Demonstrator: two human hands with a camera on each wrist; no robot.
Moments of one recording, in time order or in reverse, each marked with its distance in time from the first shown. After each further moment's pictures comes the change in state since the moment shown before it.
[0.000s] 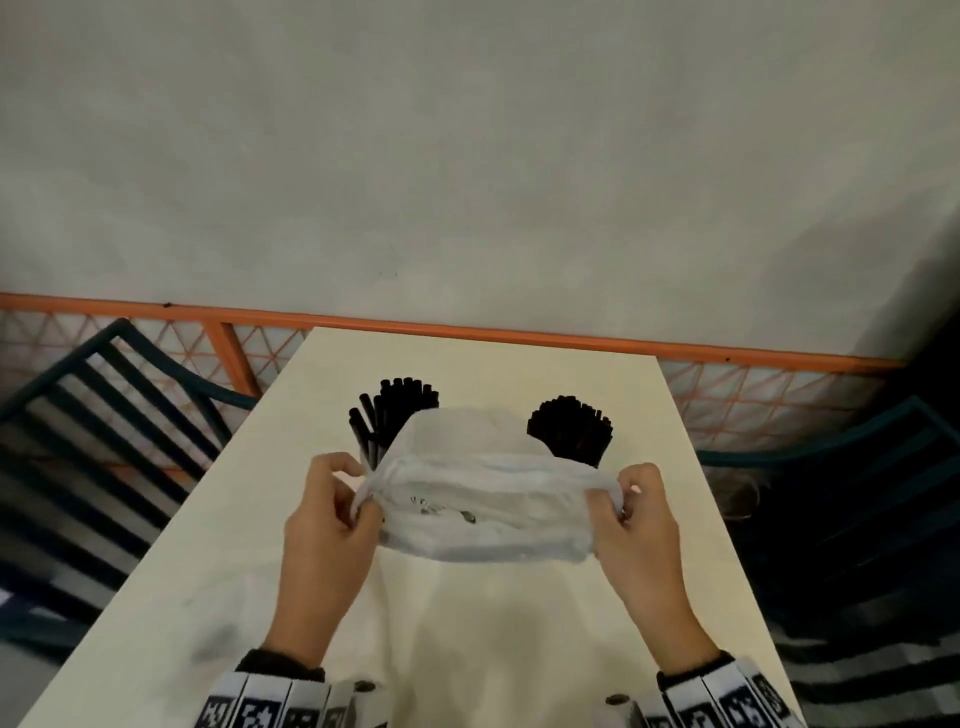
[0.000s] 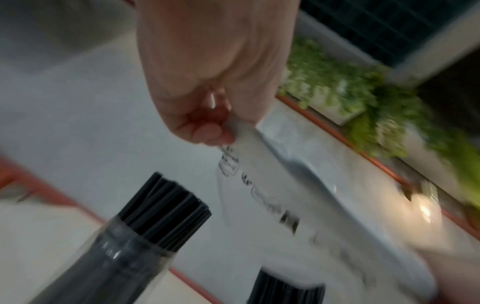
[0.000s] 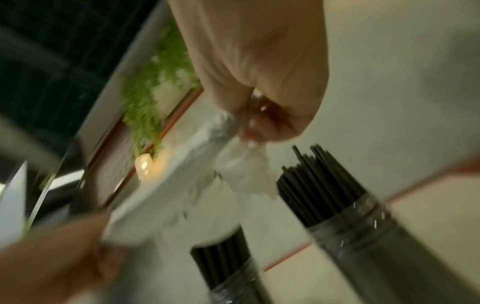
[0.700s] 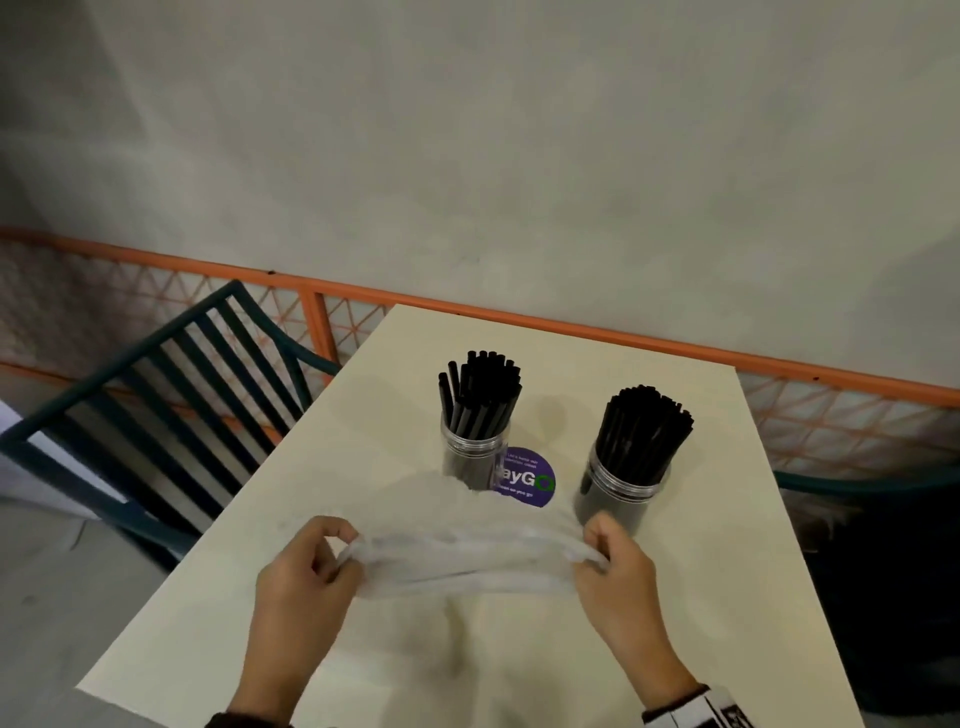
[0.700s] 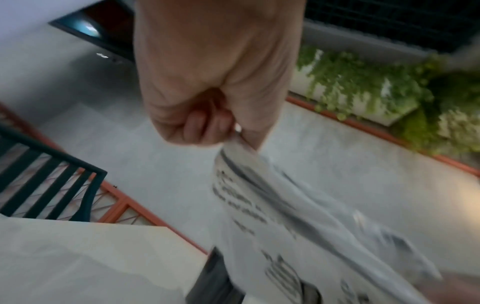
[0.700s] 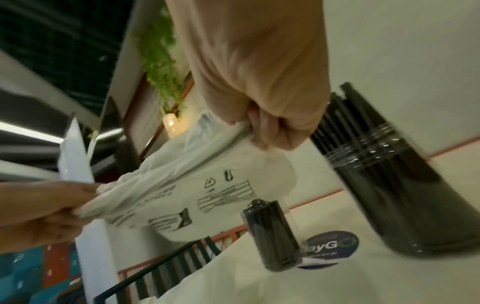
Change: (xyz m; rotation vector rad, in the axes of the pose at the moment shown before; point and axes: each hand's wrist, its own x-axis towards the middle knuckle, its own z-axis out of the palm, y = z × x) left_hand -0.074 -0.055 -0.075 0.079 0.045 -0.216; right_hand -0.058 0.022 0.051 -0.085 -0.289 -0.023
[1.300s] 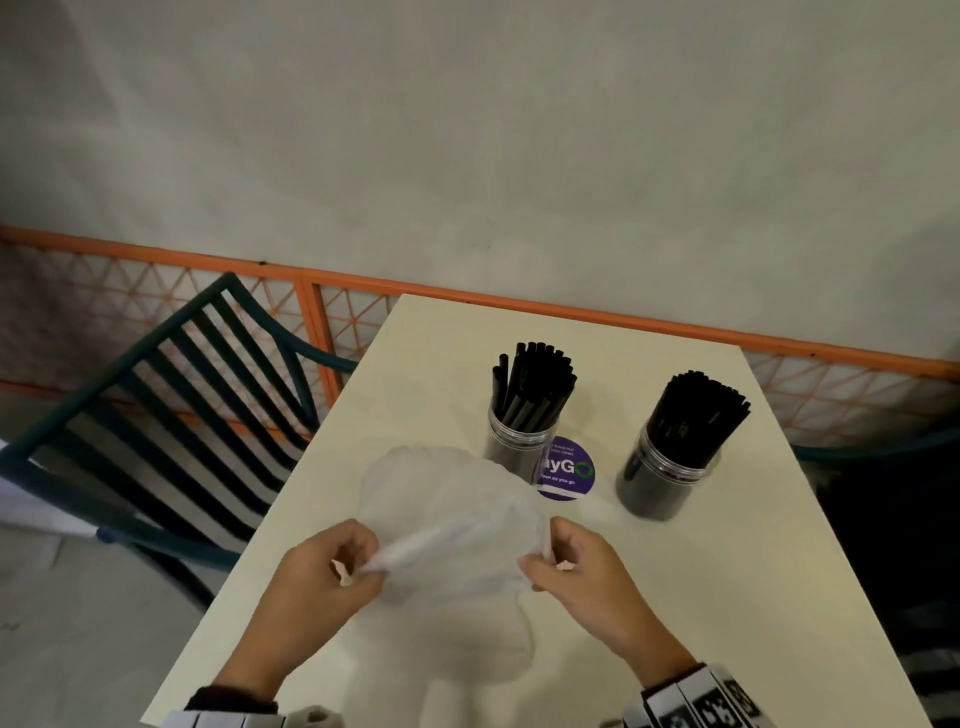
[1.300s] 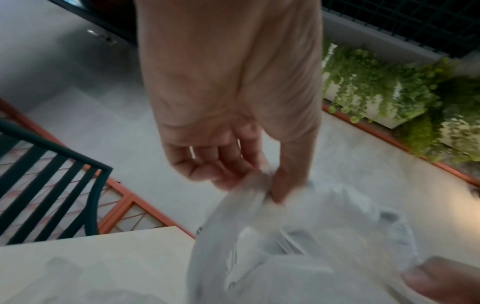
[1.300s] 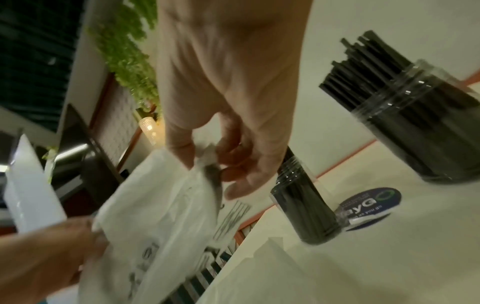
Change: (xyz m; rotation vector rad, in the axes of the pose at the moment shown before) left_hand 0.056 -0.060 -0.072 0.071 -0.356 0.110; right_hand -0.018 -0.036 0.091 0.058 -0.274 0.056
